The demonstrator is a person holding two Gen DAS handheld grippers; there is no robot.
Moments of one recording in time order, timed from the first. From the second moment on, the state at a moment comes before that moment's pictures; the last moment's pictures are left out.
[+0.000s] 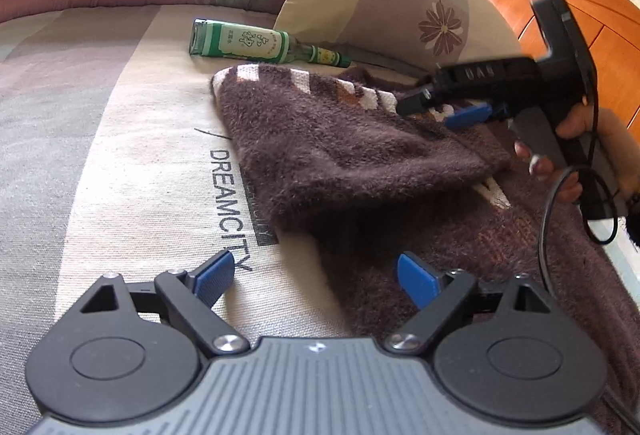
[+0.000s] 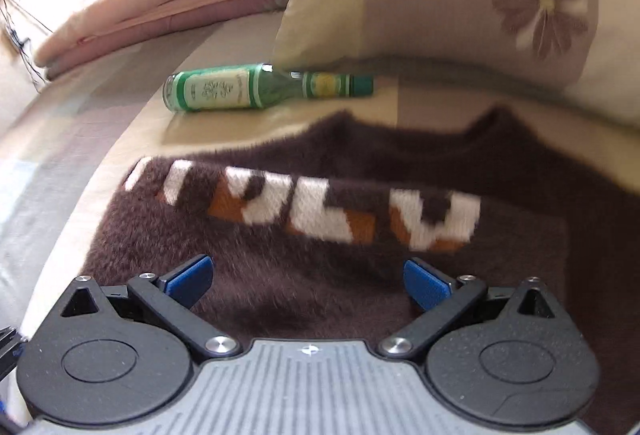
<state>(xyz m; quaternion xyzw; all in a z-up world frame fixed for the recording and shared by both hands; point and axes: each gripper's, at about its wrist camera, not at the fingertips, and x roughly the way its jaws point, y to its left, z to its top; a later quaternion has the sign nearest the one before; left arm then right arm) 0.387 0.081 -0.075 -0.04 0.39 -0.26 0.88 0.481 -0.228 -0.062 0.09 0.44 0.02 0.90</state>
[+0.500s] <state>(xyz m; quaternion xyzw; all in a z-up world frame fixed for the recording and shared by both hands) 0.388 0.090 -0.076 -0.05 0.39 -0.26 0.88 0.558 -0.133 -0.084 0.03 0.49 0.05 0.87</state>
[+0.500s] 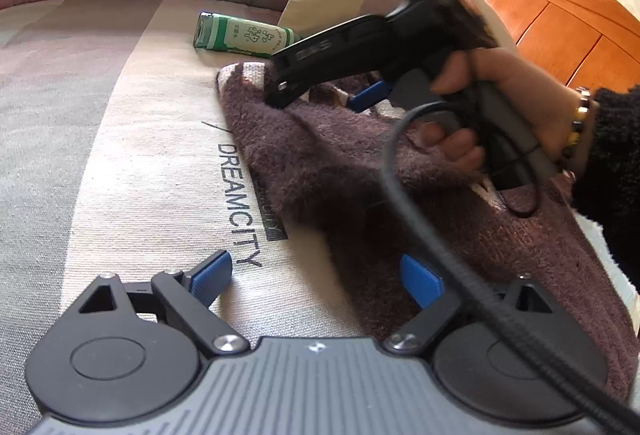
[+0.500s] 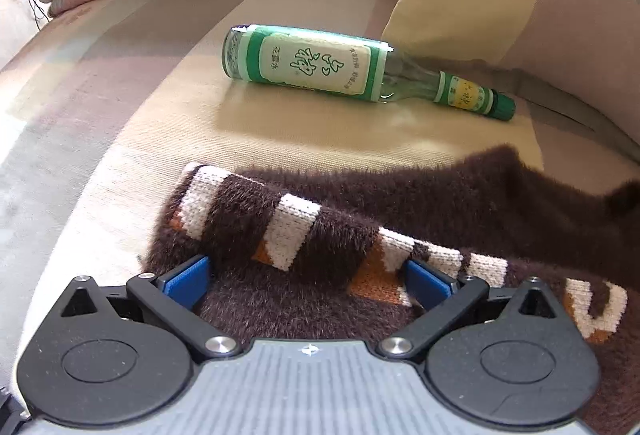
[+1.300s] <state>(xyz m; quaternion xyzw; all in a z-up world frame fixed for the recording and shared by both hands) 0.369 0.068 -0.052 -0.03 0.35 -0.29 0.89 0.366 -0.322 -0.089 0.35 0.40 0.10 0.84</state>
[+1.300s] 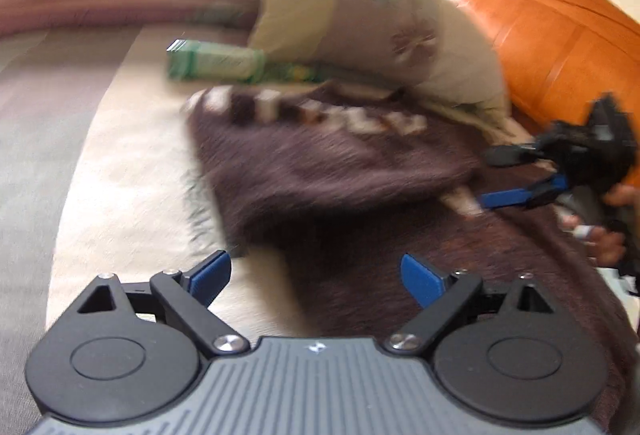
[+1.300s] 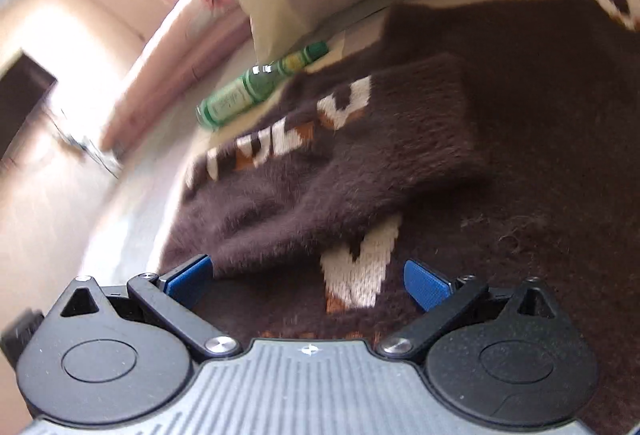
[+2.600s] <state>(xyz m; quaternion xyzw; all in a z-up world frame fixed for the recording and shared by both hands) 0.362 0.058 -0.064 0.00 0.35 -0.35 0.87 0.447 -0.344 -0.090 0.40 0.30 -0.01 0.86</state>
